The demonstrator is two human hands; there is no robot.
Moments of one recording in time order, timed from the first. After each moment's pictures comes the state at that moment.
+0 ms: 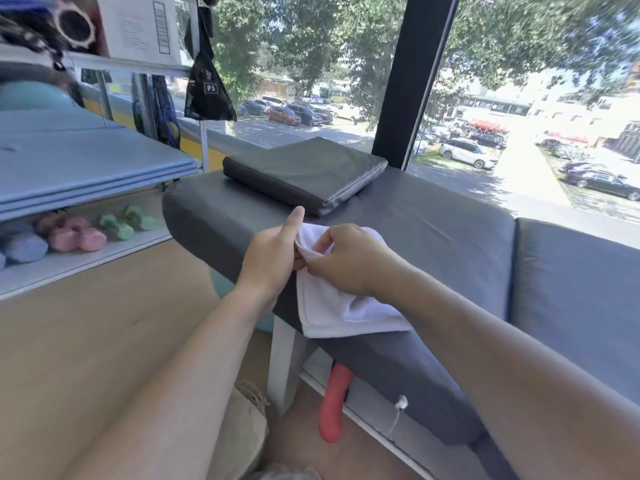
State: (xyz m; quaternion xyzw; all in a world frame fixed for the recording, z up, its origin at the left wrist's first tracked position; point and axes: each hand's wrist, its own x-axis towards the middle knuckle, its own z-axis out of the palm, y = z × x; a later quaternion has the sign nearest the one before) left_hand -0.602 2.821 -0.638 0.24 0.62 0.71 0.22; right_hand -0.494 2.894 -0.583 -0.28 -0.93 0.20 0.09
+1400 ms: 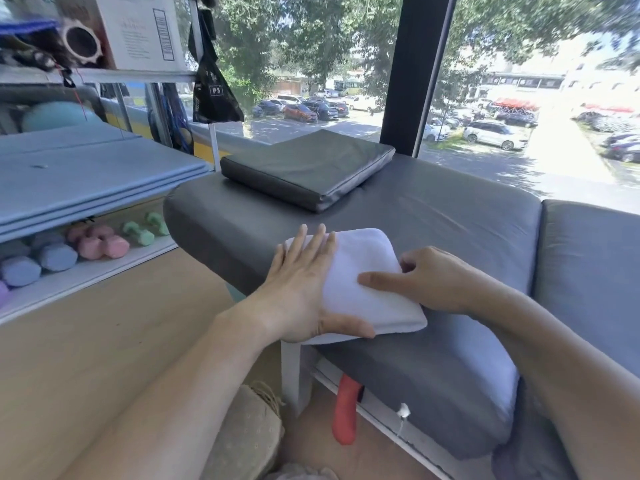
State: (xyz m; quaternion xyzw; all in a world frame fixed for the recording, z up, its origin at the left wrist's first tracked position) left_hand -0.569 2.821 -0.643 0.54 0.83 0.12 0.09; right_hand -0.427 2.975 -0.610 -0.37 -0.89 0.24 0.05
